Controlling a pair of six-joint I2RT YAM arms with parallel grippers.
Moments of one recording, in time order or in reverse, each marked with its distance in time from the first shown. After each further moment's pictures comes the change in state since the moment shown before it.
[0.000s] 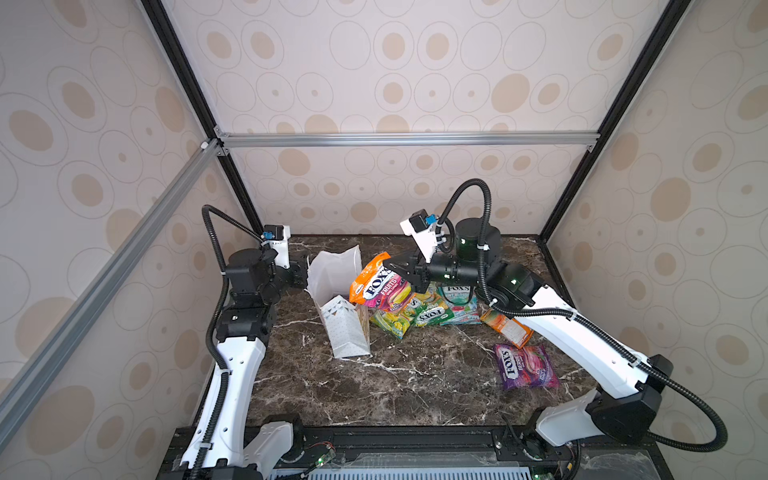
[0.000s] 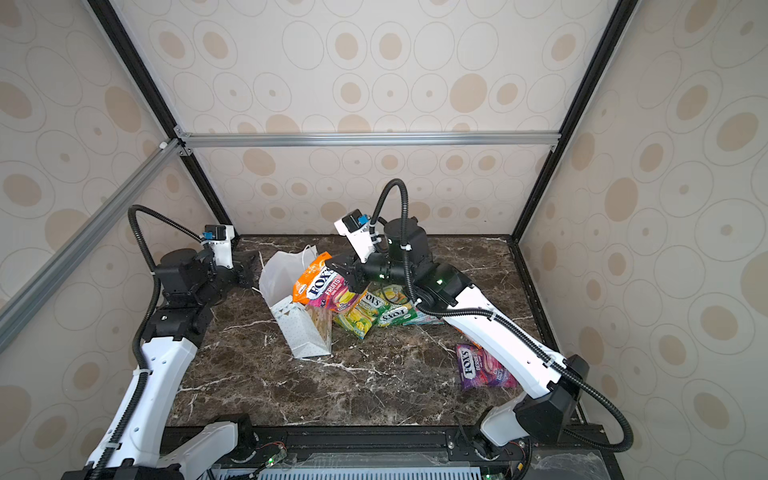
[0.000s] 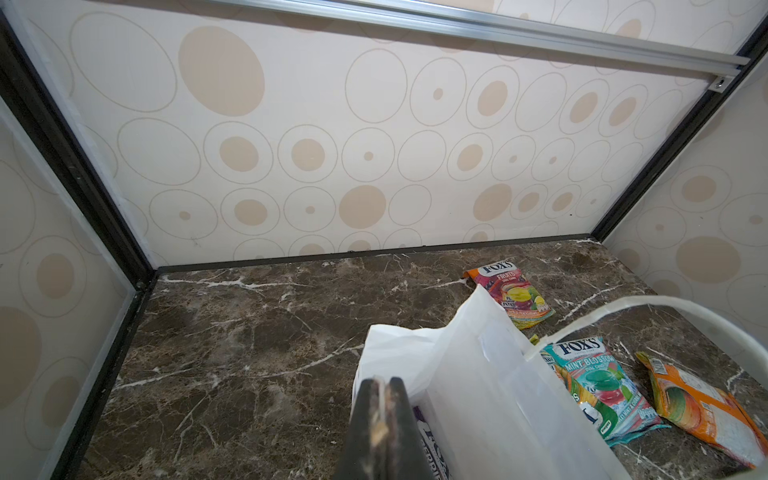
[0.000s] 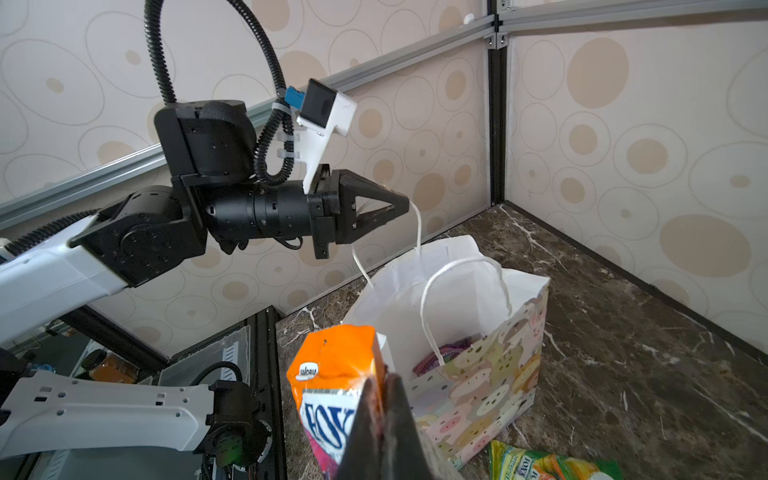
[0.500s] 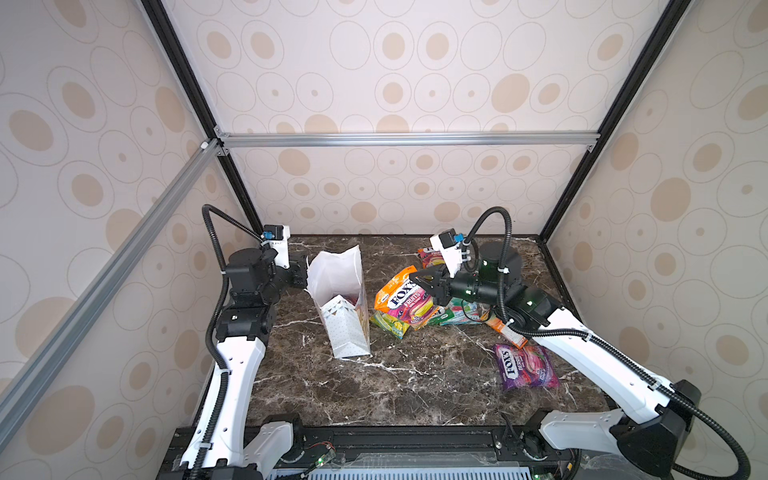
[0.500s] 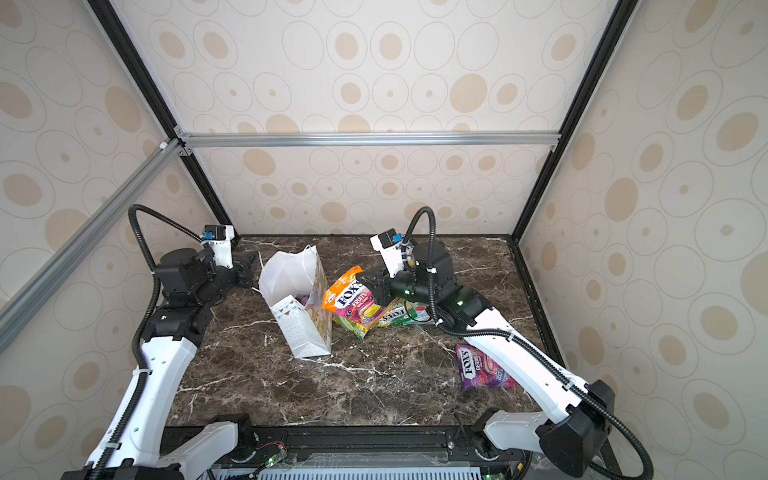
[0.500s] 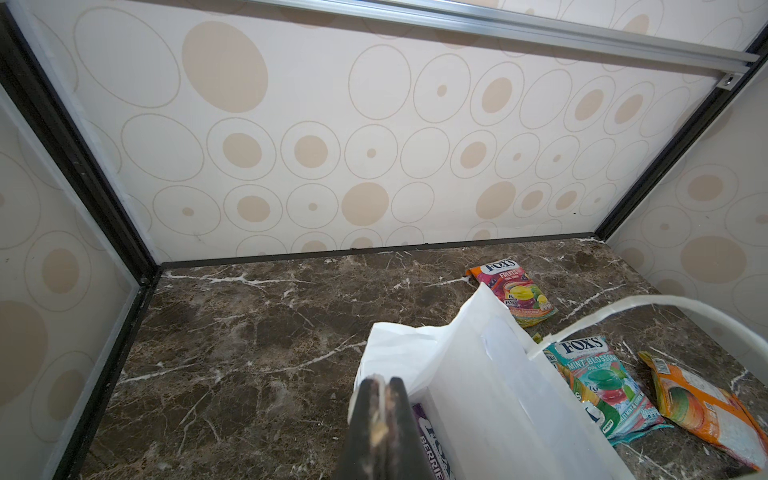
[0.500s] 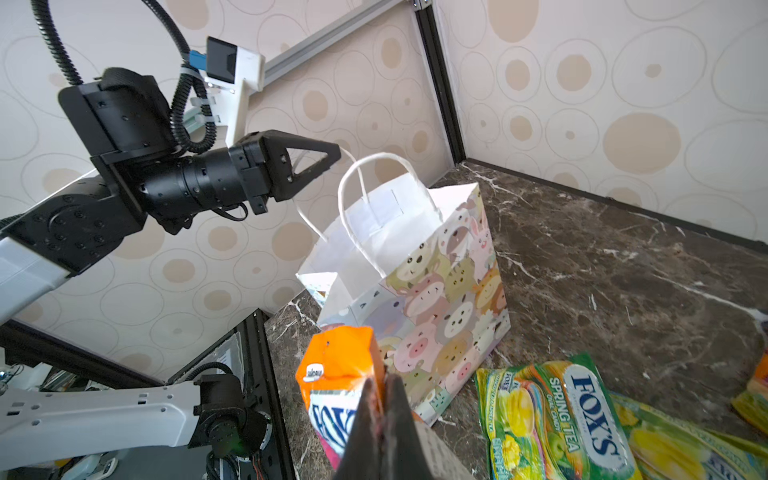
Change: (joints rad) left arm 0.000 0.003 0.005 -0.013 -0.007 0.001; right arm -0.121 -0.198 -0.360 0.128 -0.018 0.134
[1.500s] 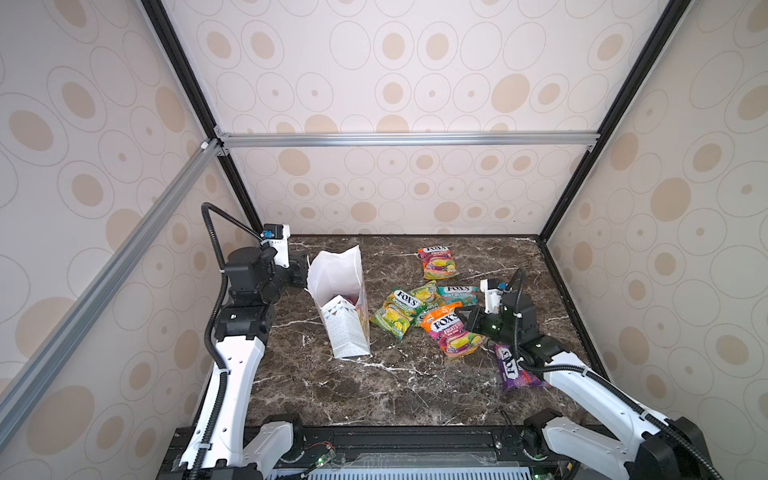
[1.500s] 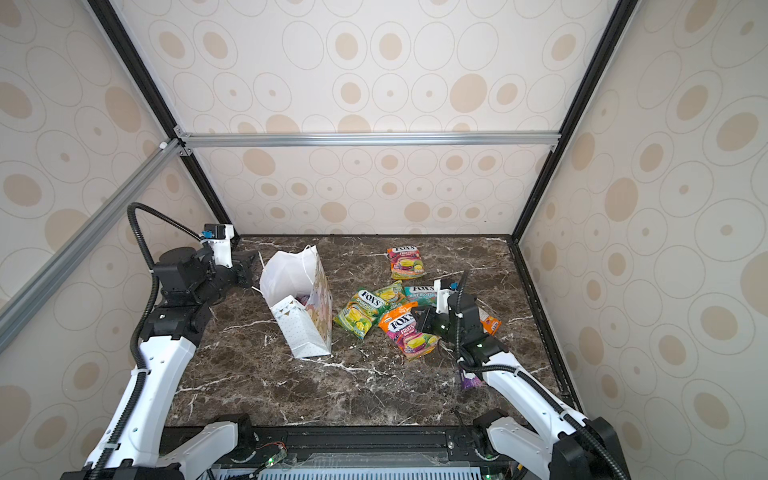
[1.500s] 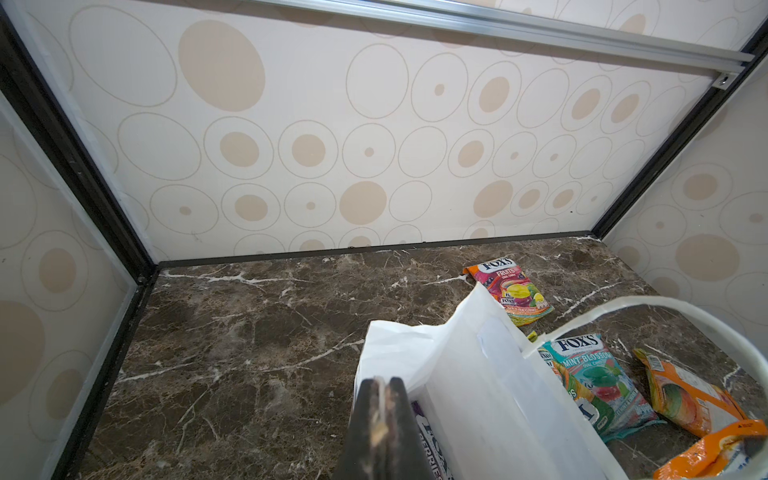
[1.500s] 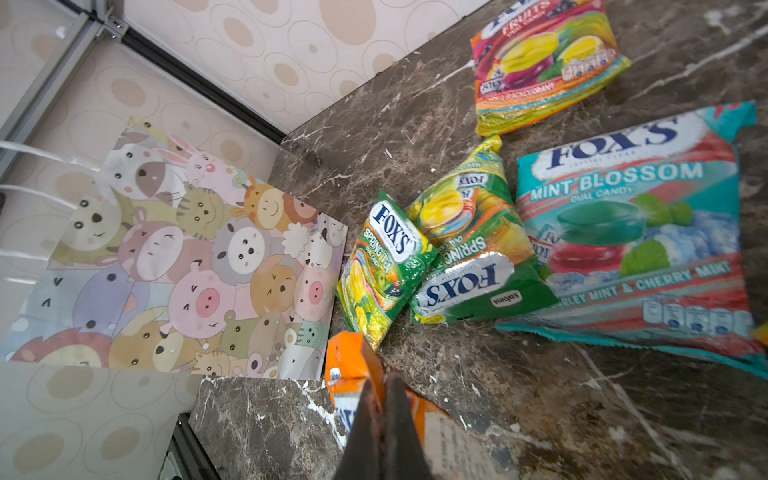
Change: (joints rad) left arm 0.000 0.004 0.020 -0.024 0.004 0.000; right arm -0.275 -0.255 -0.678 0.224 0.143 0.378
